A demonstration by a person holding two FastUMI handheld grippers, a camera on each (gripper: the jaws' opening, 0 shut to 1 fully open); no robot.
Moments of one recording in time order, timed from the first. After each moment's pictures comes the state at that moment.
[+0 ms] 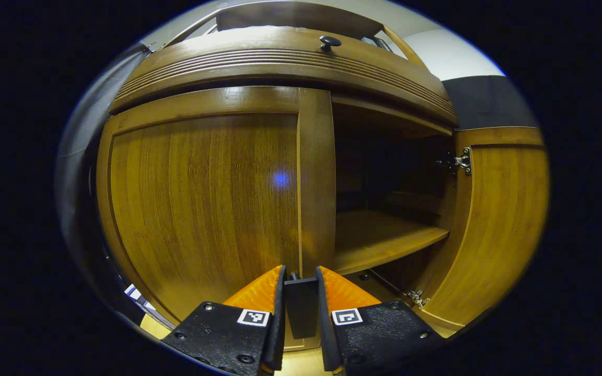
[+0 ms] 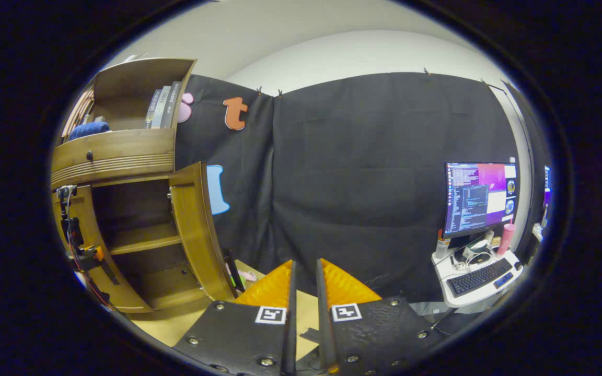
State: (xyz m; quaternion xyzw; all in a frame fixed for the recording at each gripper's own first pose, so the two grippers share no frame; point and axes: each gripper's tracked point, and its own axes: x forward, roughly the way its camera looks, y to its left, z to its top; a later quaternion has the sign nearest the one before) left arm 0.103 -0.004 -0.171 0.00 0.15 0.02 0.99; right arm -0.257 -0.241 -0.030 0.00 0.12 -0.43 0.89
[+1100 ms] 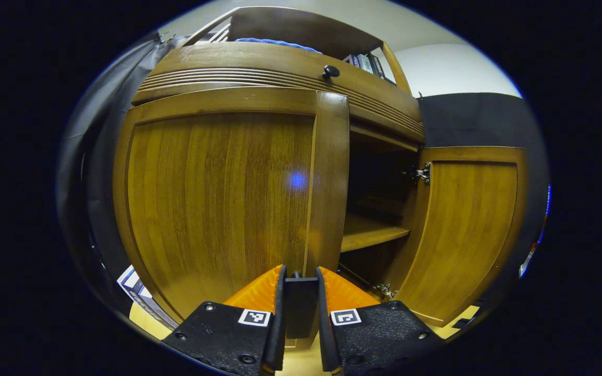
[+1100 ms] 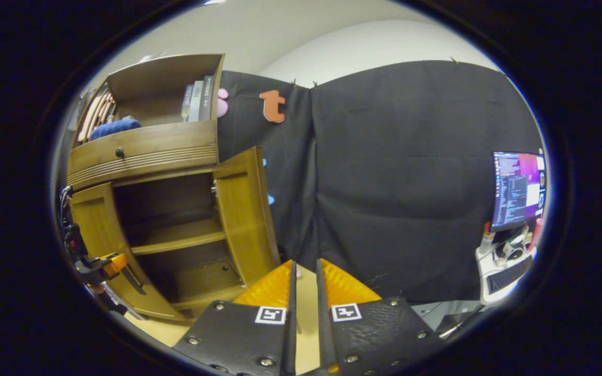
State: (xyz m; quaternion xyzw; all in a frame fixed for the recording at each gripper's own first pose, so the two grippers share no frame) left arm 0.033 -0.010 -0.152 -0.05 0.14 -0.05 0.99; right arm -0.224 -0.207 -0.069 0.05 0.15 -0.29 0.94
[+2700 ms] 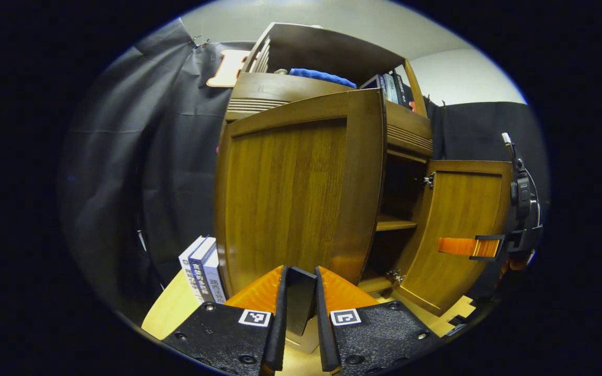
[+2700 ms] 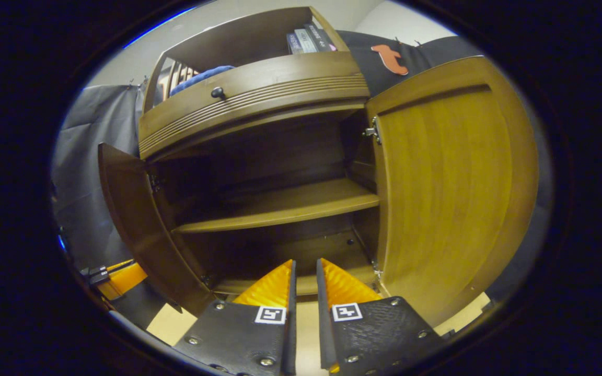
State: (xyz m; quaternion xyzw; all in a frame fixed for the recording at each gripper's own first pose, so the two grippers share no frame) left arm -0.101 0.050 -0.121 -0.05 0.14 0.07 0.99; right arm -0.038 -0.019 -0.158 0.11 0.24 0.04 0.96
